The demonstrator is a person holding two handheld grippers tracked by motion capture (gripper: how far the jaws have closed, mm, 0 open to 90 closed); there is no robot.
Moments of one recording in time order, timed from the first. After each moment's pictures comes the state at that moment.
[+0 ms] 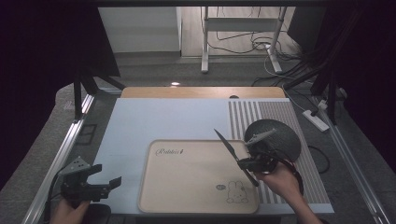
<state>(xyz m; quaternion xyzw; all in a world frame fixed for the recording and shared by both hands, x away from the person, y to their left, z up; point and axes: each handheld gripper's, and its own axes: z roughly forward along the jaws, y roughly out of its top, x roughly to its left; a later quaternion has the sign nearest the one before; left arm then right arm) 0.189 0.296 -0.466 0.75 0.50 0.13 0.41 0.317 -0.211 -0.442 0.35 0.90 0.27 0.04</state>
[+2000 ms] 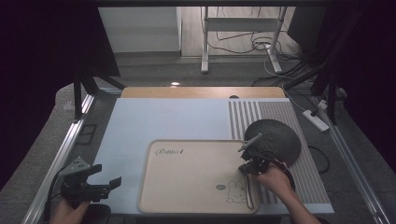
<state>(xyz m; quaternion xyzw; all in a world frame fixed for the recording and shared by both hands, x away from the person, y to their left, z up) 0.188 0.295 -0.466 0.75 0.50 0.13 0.40 0.345 -0.210 -0.499 0.33 0.93 0.19 0.03</state>
